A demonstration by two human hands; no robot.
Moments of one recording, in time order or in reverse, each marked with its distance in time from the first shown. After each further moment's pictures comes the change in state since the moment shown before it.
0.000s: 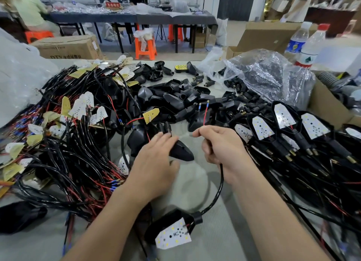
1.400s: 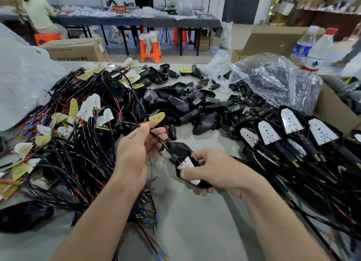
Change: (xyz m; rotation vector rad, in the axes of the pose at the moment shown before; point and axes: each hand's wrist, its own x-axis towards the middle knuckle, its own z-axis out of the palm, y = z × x) left_hand 0.010 -0.005 -0.029 -1.548 0.362 -0.496; right_hand -0.021 0.001 0.004 -0.528 -0.518 0.110
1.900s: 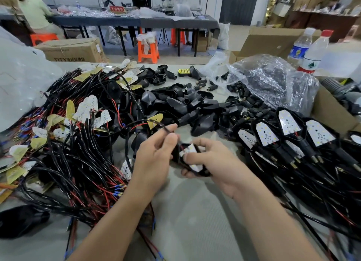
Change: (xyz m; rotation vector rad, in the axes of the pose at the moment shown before) left_hand -0.014 -0.018 0.014 0.582 -0.147 0.251; right_hand 0.008 -0.011 0.006 0.580 0.244 -0.011
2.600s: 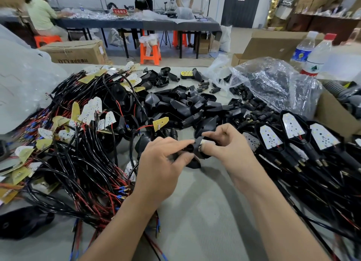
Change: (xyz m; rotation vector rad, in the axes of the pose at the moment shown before) left_hand -0.006 -0.009 -0.001 0.367 0.041 0.428; right_hand 0.012 0.003 -0.027 -0.162 0.236 -0.352
